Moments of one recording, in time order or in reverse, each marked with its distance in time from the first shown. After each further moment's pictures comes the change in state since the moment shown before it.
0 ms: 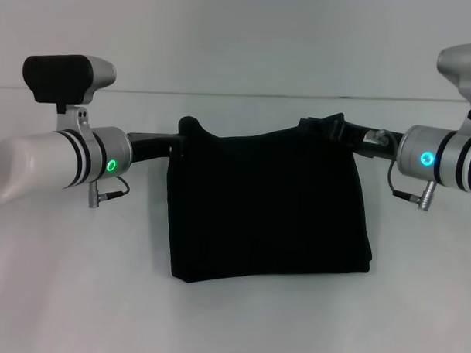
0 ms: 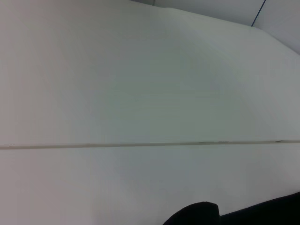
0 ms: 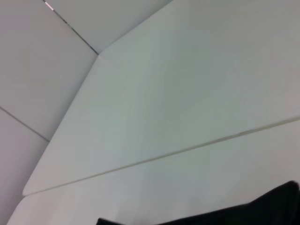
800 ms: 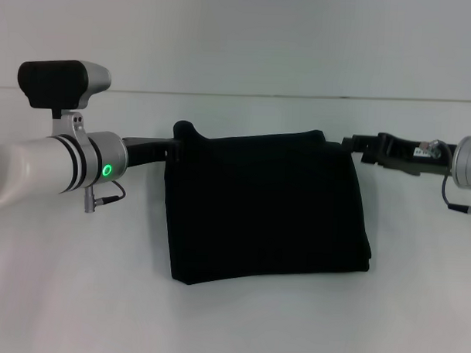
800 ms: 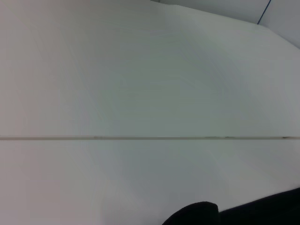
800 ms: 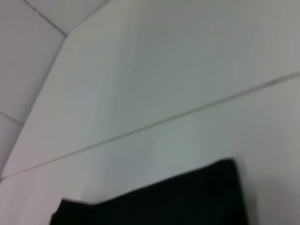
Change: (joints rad) left arm 0.014 0.000 -0.001 0.000 0.000 -0.002 0.000; right arm -0.056 -0.108 -0.020 -0.007 -0.110 -0.126 0.154
